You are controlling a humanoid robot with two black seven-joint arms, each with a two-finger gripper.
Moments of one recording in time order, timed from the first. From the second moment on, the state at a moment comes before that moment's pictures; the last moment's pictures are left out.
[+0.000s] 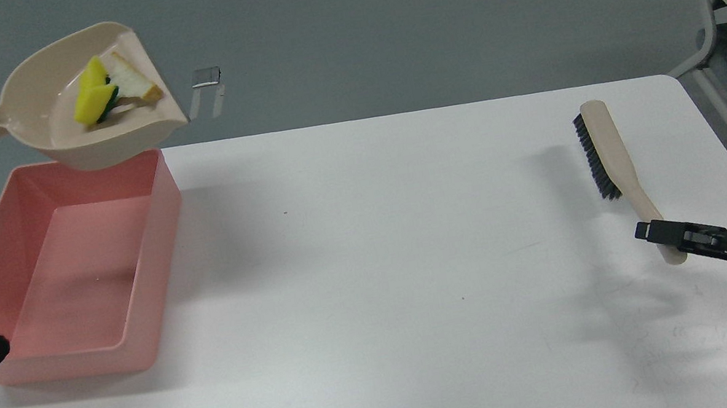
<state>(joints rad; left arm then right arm) -0.01 0.86 -1.33 -1.35 0.47 0.15 -0.28 0.50 -0.97 0.37 1.35 -1.21 0.16 0.26</state>
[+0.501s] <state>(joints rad) 0.22 1.10 -1.39 -1.32 0.90 0.11 -0.38 0.51 -0.94 0.37 1.36 -1.21 0.16 0.25</state>
